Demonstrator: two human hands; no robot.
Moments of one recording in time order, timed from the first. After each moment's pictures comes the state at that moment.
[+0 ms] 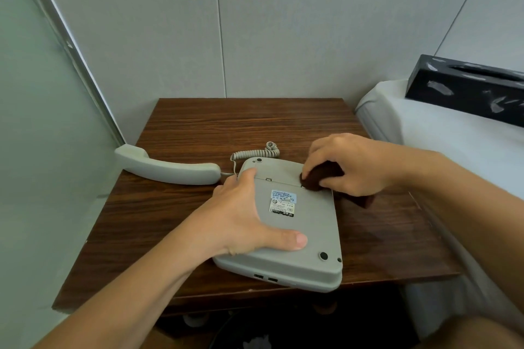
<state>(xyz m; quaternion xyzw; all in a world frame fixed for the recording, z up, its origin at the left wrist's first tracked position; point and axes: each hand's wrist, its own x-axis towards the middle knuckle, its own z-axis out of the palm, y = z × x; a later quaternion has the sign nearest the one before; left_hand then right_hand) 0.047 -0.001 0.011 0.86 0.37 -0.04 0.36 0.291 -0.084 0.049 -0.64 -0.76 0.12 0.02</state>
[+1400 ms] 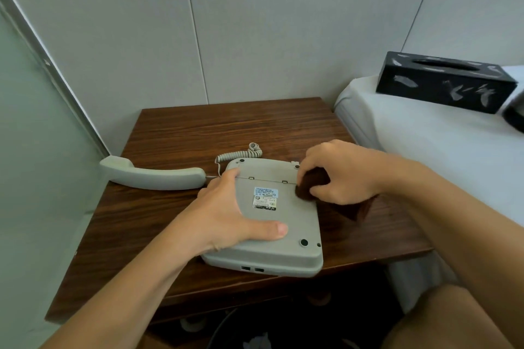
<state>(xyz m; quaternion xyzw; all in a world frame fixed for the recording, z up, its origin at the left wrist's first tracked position) 0.046 -0.006 0.013 0.84 0.38 0.00 0.38 0.274 -0.119 0.049 -0.72 -0.69 0.13 0.04</state>
